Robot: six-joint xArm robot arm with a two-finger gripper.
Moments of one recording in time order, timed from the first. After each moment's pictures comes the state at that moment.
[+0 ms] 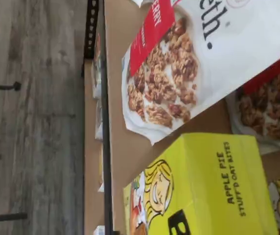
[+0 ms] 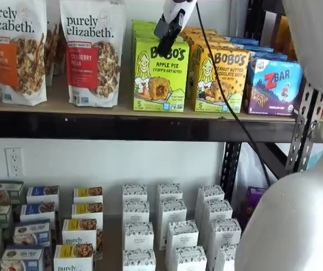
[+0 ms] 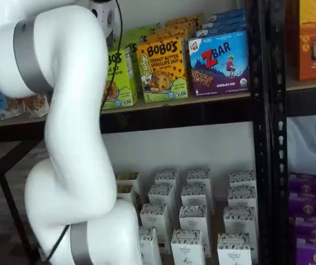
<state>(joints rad) 0.22 -0.23 -1.45 0.36 1.37 -1.31</state>
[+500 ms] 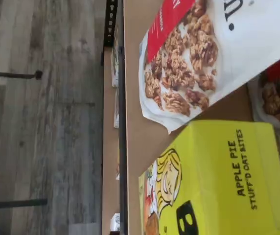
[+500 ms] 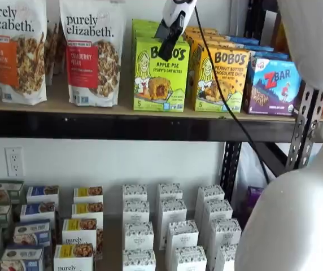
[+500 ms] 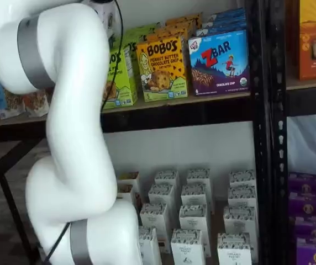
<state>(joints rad) 0.22 -0.19 -1.49 0.34 1.43 -1.31</state>
